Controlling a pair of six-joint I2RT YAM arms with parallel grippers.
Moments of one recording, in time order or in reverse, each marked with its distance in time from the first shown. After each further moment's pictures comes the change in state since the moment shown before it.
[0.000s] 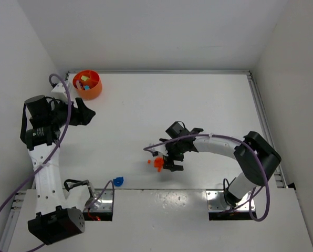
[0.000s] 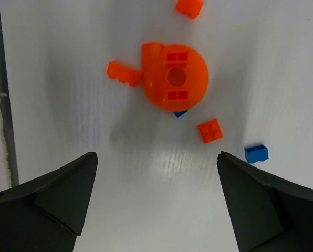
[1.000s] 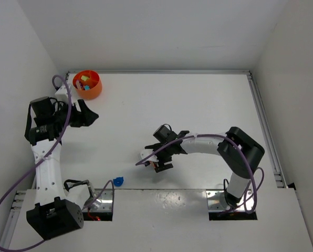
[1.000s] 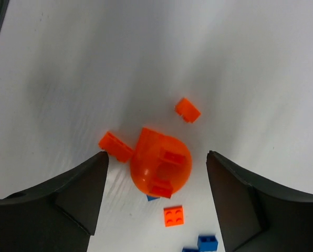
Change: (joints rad) left arm 0.000 0.048 -0.065 0.031 0.034 -0.057; right arm 0.100 0.132 0.038 0.150 -0.040 -0.285
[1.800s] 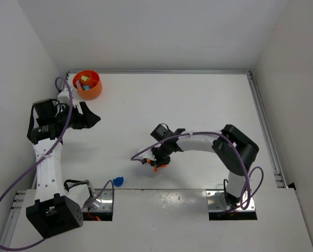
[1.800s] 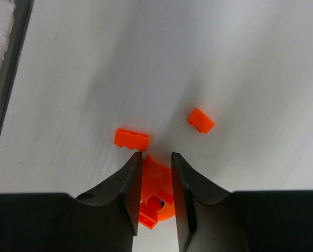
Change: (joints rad) left arm 0.000 0.018 -0.039 0.005 0.023 -0.002; right arm -0.002 0.072 0.081 -0.084 -0.060 0.068
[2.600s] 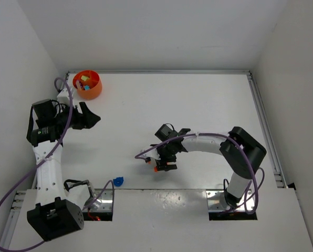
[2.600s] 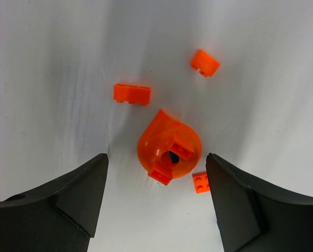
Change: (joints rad) left arm 0.000 -0.029 -0.008 0.011 0.013 -0.001; right arm -0.013 -0.079 -0.042 -0.069 0.127 0.087
